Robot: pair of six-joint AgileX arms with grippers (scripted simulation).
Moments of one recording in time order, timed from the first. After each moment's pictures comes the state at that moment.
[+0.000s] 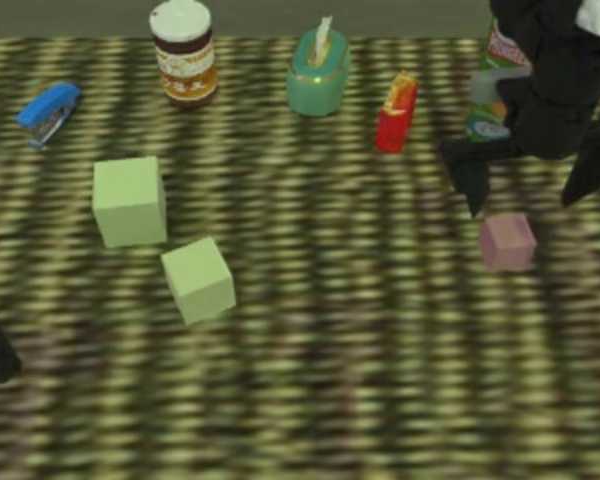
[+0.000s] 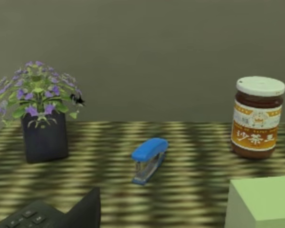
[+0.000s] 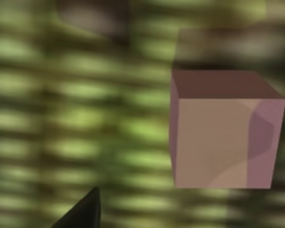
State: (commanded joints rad) left arm 0.00 0.00 0.00 0.00 0.00 0.00; right arm 0.29 2.18 1.82 -1.22 0.00 0.15
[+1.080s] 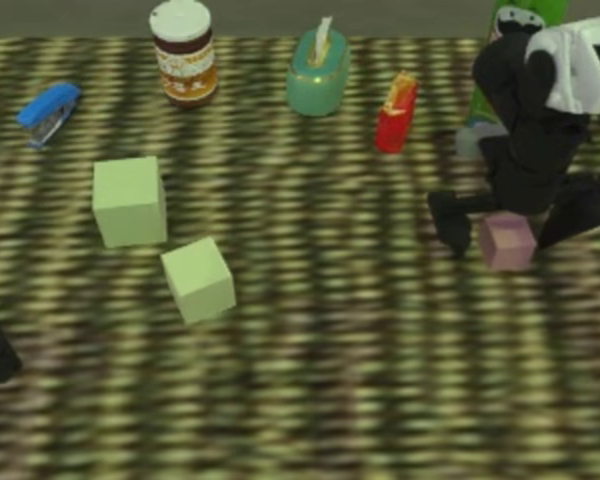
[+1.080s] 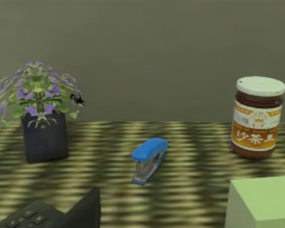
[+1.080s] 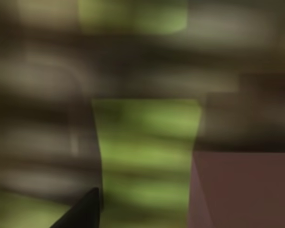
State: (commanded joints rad) left arm 0.00 0.00 0.00 0.00 0.00 0.00; right arm 0.29 2.27 1.61 -0.91 0.00 0.15
